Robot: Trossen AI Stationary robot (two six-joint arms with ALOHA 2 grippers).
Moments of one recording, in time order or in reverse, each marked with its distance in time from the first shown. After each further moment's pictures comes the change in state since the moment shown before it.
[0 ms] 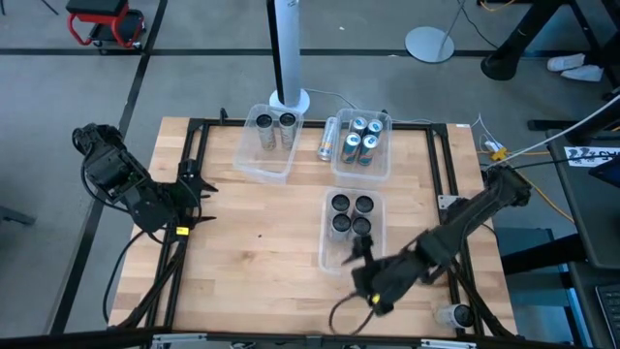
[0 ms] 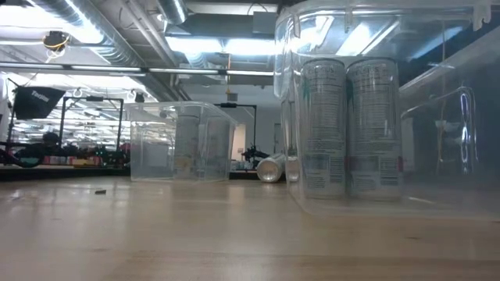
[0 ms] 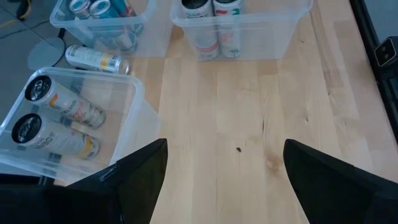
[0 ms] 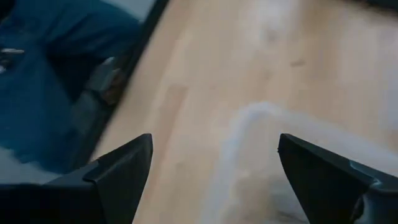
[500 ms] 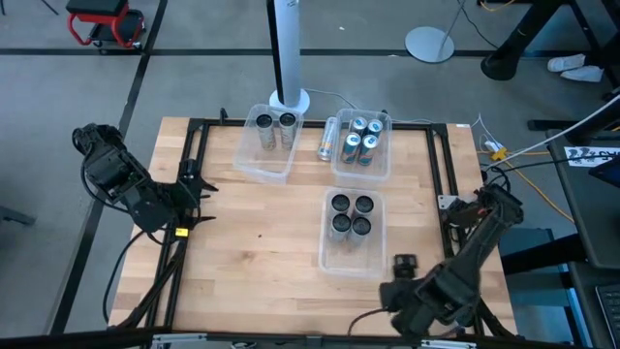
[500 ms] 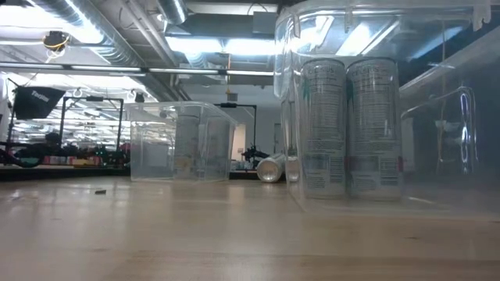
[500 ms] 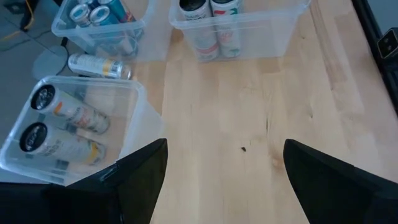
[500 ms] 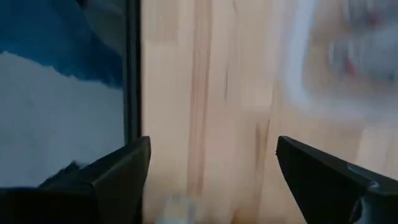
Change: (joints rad) left arm 0.000 0.000 0.000 0.000 -0.005 0.050; right arm 0.180 0.189 0.350 -0.682 -0.239 0.585
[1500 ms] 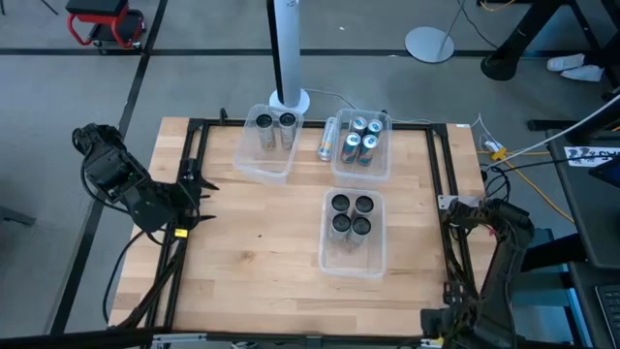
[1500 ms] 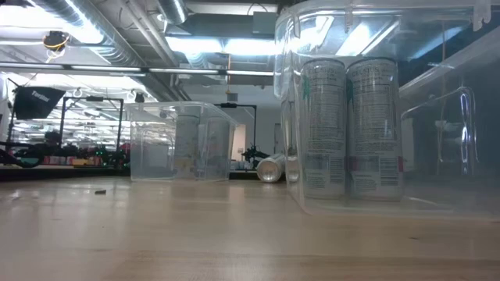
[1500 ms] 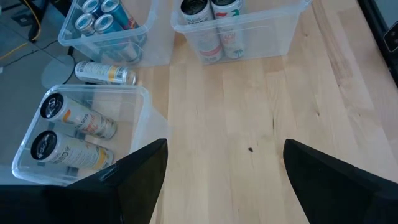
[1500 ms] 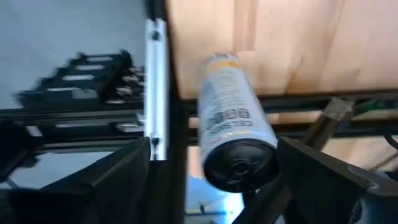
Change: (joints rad) left arm 0.000 0.000 0.000 0.001 -0.016 0.047; right arm 0.254 0.074 -0.016 -0.145 -0.360 0.366
